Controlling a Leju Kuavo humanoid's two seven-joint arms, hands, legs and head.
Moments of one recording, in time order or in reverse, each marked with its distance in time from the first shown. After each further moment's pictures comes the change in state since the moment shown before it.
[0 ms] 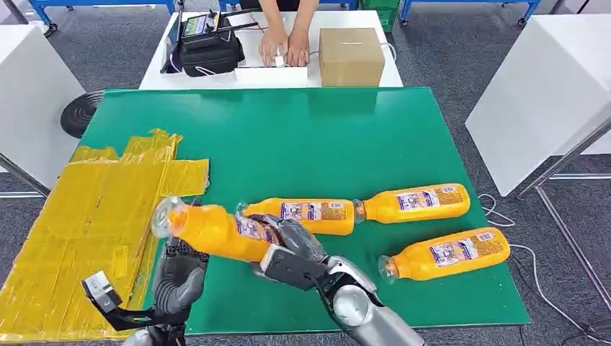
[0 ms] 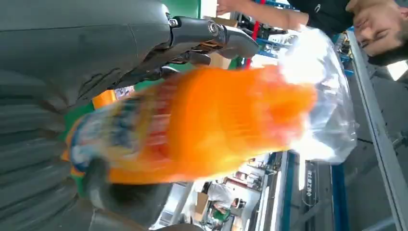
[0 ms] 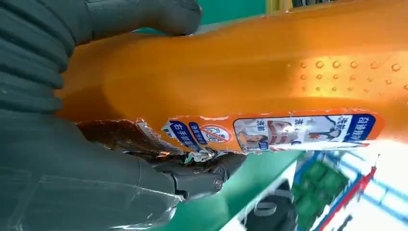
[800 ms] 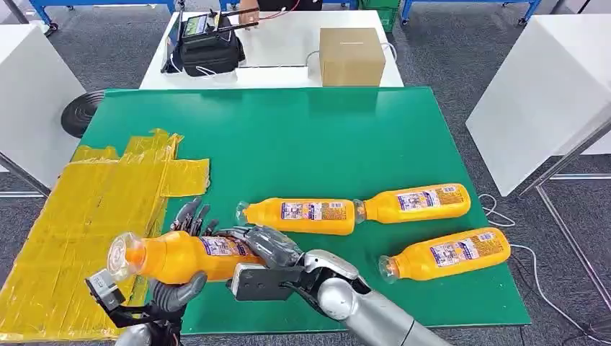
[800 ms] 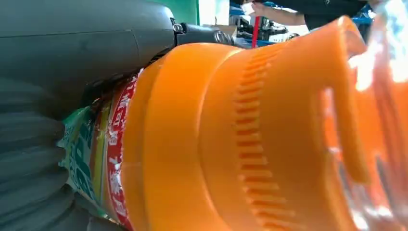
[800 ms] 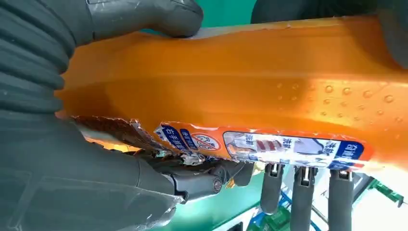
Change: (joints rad) left arm -0.030 0.021 0.029 0.042 -0.151 0.018 -0.021; right arm -0.142 -0.012 0.197 0.023 -0.065 0.094 -0.003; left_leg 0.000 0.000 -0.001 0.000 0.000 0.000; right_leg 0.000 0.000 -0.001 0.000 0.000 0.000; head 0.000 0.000
